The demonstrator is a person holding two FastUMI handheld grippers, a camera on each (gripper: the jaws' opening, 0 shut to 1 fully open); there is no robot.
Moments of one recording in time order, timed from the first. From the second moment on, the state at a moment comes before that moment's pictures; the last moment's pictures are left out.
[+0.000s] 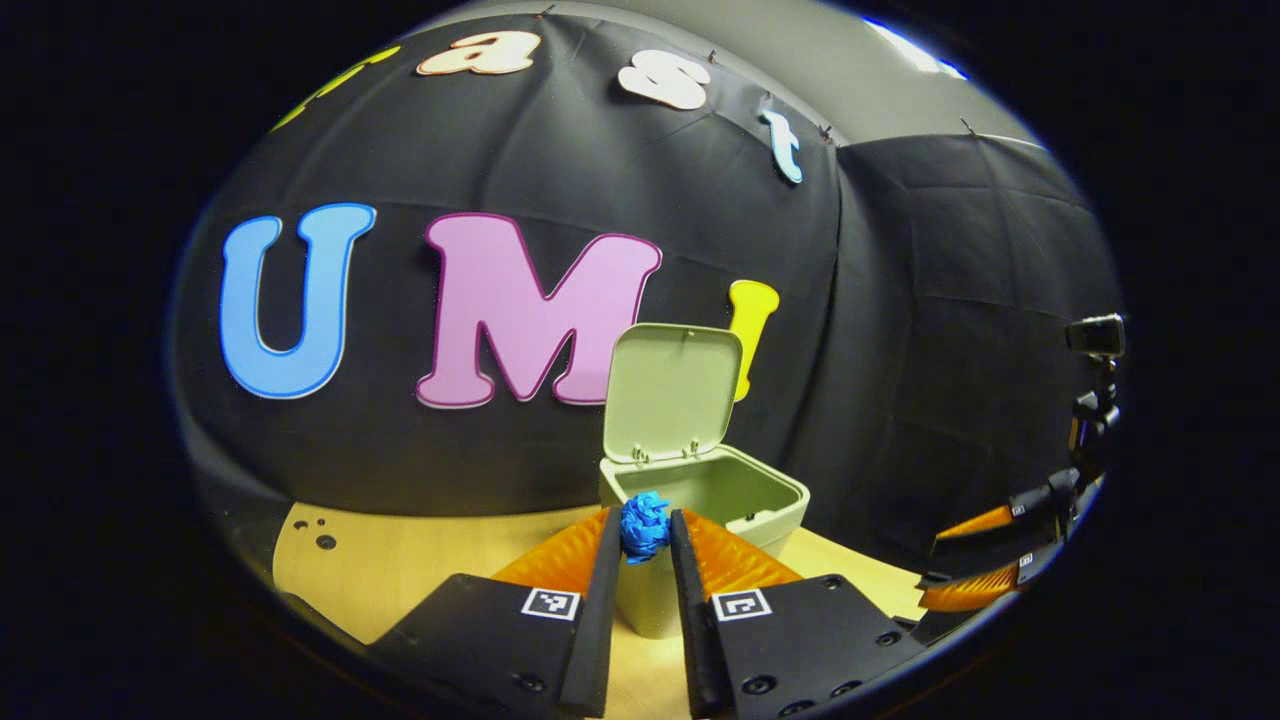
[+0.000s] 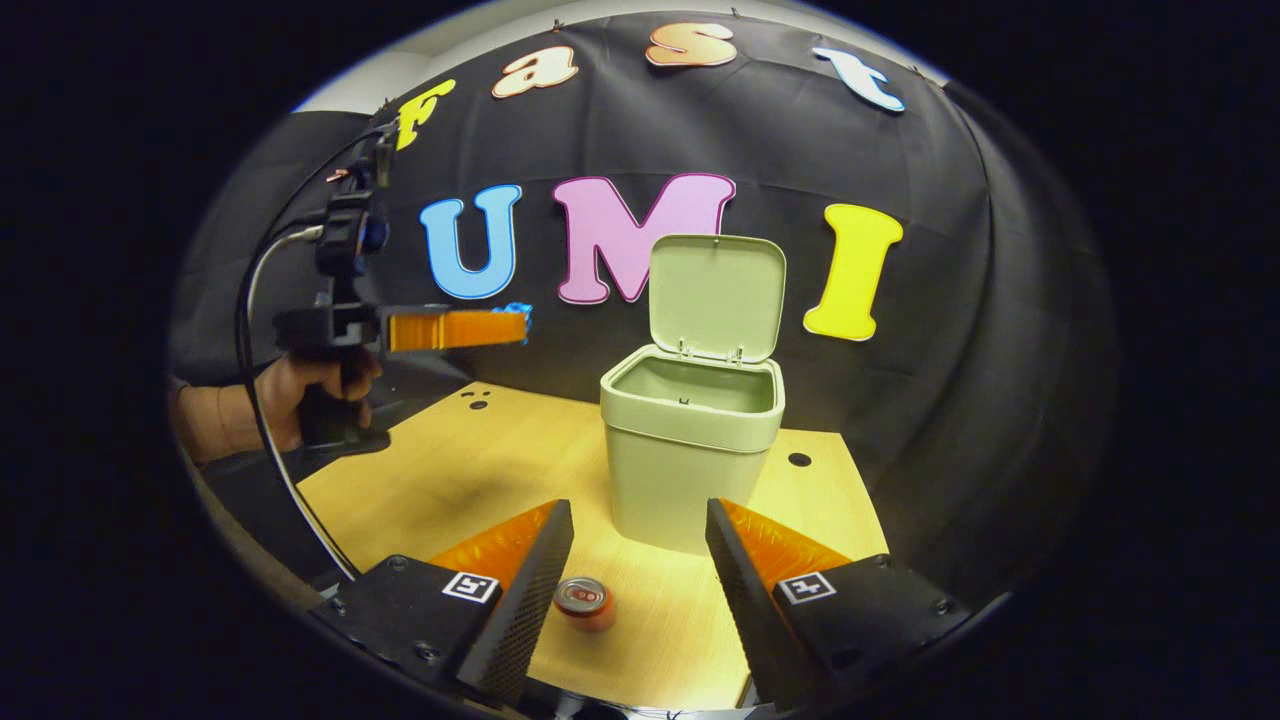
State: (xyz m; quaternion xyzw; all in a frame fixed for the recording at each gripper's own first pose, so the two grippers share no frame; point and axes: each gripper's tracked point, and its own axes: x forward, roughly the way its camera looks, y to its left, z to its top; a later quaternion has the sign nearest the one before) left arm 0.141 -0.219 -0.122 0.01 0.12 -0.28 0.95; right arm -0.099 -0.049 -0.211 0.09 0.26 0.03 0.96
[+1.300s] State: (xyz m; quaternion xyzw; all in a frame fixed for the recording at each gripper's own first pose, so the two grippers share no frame) left arm 0.237 -0.320 -0.212 0.05 0.19 -0.35 0.92; right arm -0.094 -0.069 -0.250 0.10 0.31 -0.01 0.95
